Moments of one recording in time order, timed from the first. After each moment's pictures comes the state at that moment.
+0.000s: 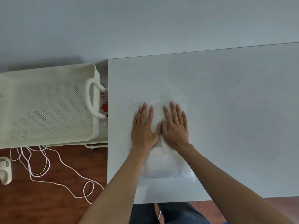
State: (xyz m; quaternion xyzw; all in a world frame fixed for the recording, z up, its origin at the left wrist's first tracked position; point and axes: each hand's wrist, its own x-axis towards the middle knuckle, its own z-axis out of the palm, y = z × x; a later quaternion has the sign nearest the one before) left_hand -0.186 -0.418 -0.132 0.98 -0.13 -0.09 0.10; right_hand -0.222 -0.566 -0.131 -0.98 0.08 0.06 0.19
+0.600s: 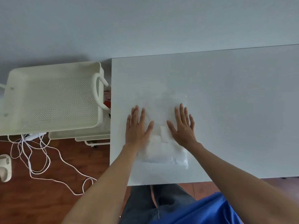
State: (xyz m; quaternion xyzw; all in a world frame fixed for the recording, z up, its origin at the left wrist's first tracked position) left_hand -0.227 -0.385 -0.100 0.97 -0.12 -0.13 0.16; right_hand -0.277 -0.596 -0.116 -0.96 0.10 0.09 0.23
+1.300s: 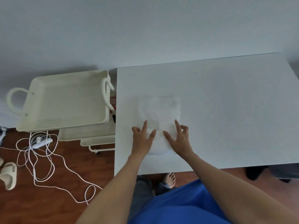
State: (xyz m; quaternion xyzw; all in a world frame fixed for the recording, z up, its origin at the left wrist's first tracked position) left_hand -0.301 -0.386 -0.076 0.92 0.01 -0.17 0.36; right_hand -0.353 -0.567 -0.081 -0.86 0.21 0.09 0.45
